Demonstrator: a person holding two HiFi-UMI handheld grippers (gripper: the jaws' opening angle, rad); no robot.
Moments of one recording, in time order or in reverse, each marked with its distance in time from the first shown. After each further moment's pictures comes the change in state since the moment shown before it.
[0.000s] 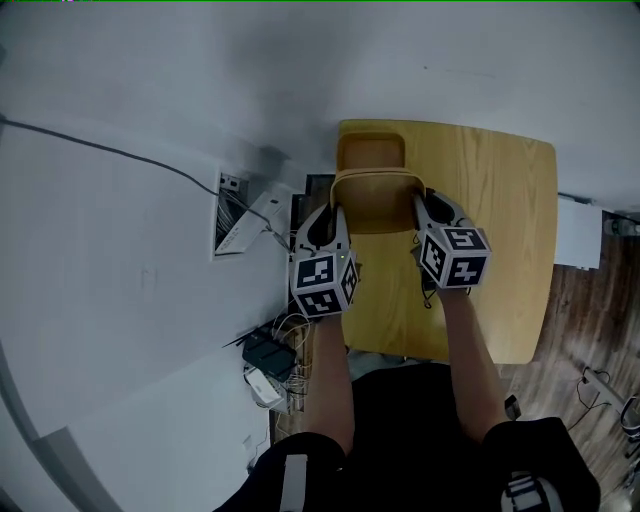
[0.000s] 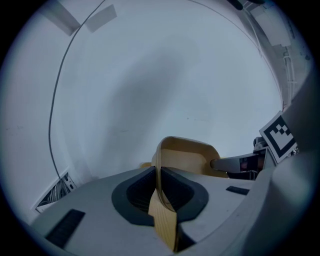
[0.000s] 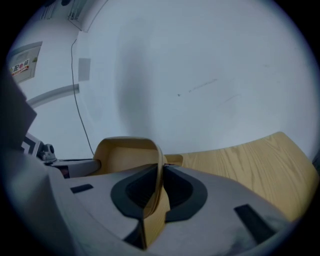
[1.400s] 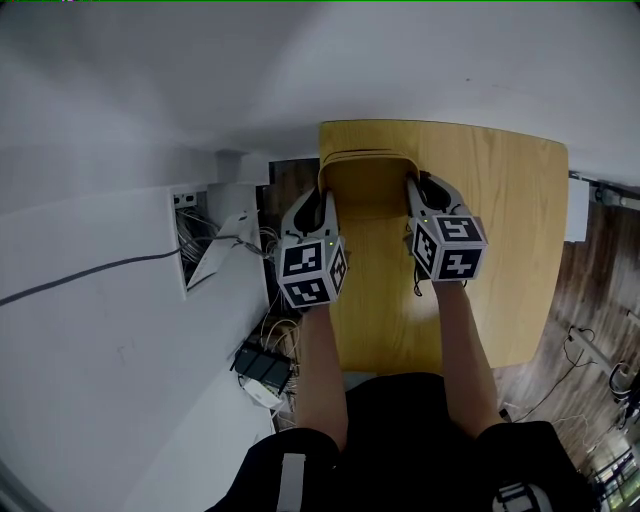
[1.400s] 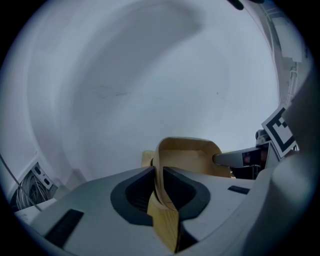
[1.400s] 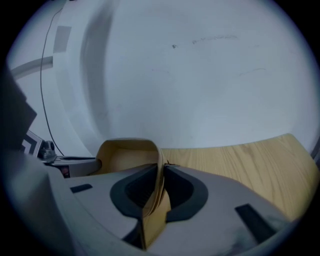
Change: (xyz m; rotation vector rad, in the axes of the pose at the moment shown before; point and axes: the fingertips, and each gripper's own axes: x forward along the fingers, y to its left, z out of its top) left arm 0.157 0.056 -0.036 -0.056 0.154 -0.134; right arm 0.132 -0.050 -0.008 -0.030 0.139 -0.181
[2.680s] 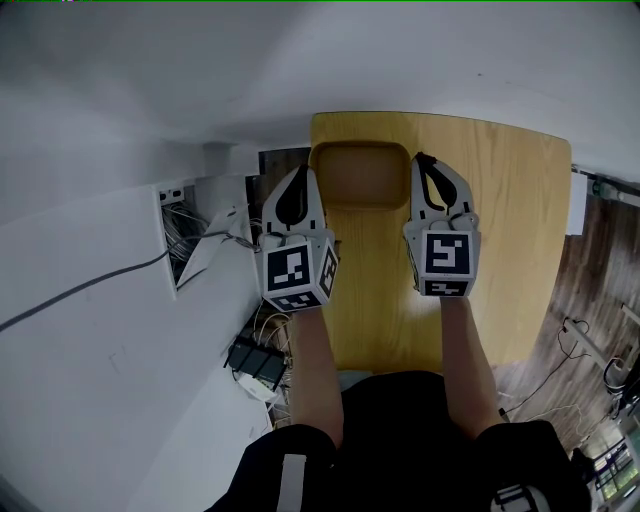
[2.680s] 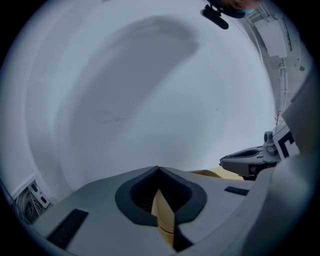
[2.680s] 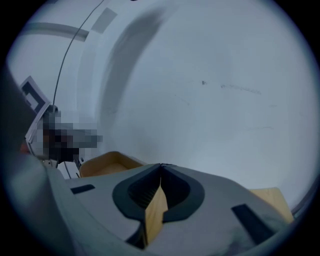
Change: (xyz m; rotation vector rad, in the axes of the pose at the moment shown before) left arm 0.002 0.006 0.050 0.054 -0.207 0.013; right arm -0.010 0.003 0.046 -0.349 -0.186 -0.123
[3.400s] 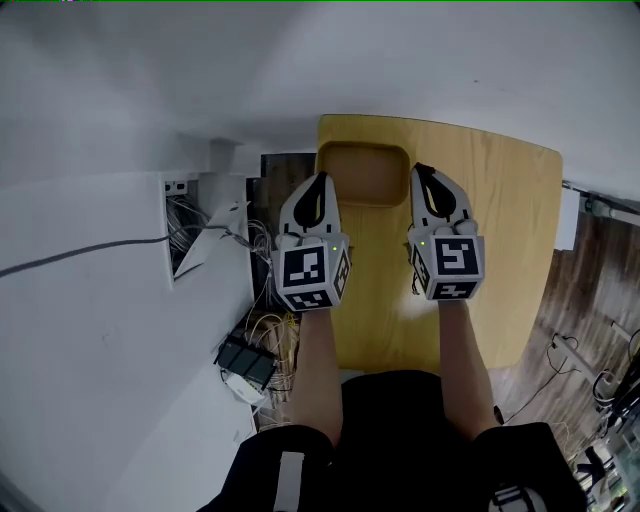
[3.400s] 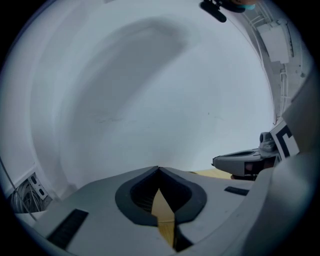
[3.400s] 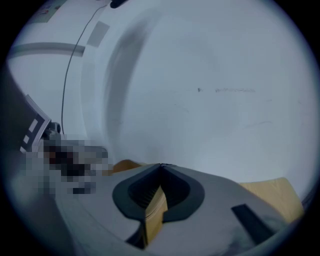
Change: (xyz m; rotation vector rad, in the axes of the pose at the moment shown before) left arm -0.022 -0.024 -0.003 -0.040 0.001 -0.023; right arm -0.025 0.013 0.007 0.093 -0.023 0.089
